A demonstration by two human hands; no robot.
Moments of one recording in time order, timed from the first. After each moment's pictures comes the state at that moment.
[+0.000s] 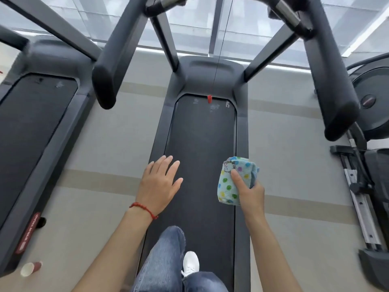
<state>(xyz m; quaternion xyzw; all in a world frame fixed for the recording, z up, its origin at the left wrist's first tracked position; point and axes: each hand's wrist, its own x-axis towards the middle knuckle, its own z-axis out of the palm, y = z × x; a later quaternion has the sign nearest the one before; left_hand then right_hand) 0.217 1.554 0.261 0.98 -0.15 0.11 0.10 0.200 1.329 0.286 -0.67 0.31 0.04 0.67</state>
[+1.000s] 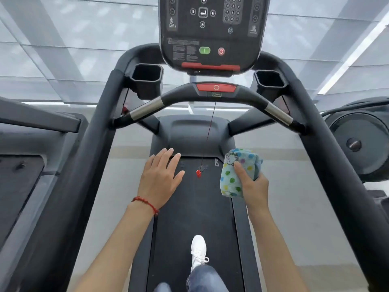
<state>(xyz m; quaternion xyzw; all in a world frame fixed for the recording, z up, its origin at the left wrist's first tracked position) 0.671 1.532 0.321 0.95 -0.22 0.21 0.10 0.620 1.314 0.357 -0.65 0.28 -0.08 0.70</state>
